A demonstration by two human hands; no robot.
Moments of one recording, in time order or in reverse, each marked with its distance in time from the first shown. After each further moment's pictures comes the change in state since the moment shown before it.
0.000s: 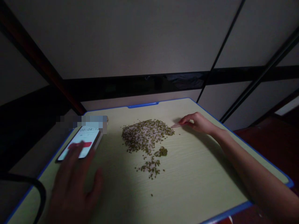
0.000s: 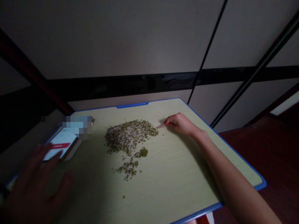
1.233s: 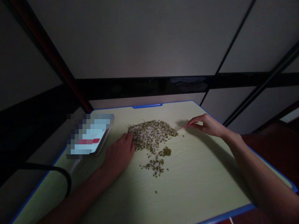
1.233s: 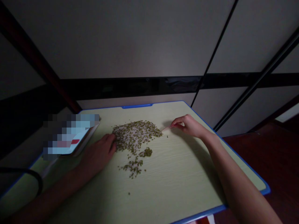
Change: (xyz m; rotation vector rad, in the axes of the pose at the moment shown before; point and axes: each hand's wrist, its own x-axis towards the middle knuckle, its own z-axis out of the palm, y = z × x) left_hand 0.076 0.028 0.058 0.250 -0.684 -0.231; right_hand -0.007 -0.009 -0.017 0.007 -0.074 -0.019
